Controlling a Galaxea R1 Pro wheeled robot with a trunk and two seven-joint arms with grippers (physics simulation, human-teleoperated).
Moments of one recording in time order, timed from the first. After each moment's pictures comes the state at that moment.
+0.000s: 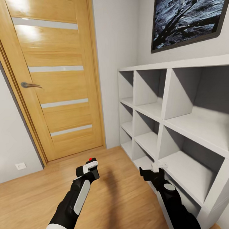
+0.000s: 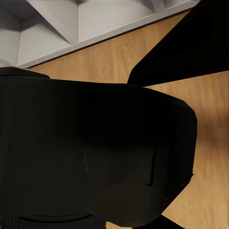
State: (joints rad) left arm -0.48 -0.13 -0.11 -1.04 0.42 0.50 0.36; right arm -0.26 0.16 -0.01 -1.37 0.11 0.43 -0.02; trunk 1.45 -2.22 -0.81
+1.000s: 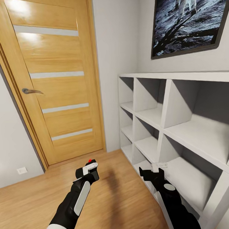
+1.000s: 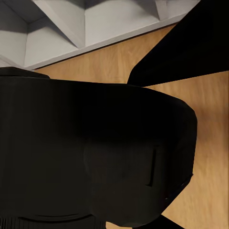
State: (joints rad) left arm -0.48 -0.13 -0.11 -1.00 0.42 0.48 0.36; right arm -0.26 0.16 -0.01 -1.37 0.10 0.43 -0.01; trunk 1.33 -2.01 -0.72
